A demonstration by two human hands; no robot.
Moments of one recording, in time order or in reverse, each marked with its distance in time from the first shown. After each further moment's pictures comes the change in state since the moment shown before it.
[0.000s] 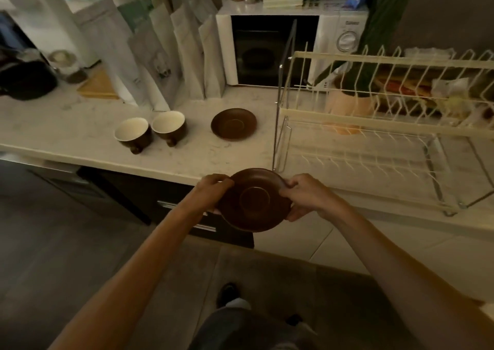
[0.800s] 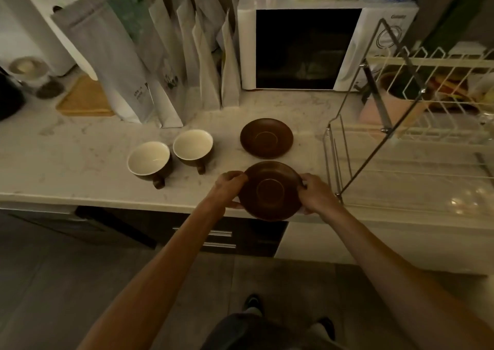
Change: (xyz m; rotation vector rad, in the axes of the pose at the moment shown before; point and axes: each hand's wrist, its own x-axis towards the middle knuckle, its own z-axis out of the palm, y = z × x) left_hand 0.138 -0.018 -0.112 -0.130 -0.153 -0.032; right_hand 0.116 -0.080 0.091 -0.161 0.415 0.147
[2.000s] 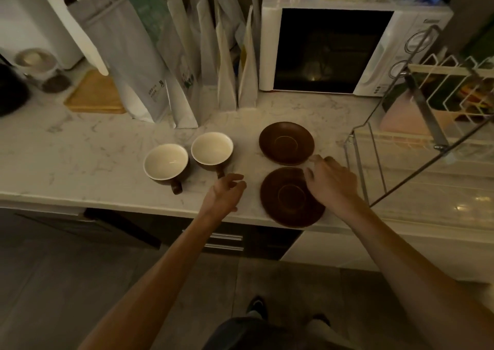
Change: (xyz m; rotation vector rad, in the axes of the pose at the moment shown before) left_hand 0.011 -0.021 -0.055 0.148 0.126 0.112; right_hand 0.024 -0.040 0.009 -0.609 0.374 -0.290
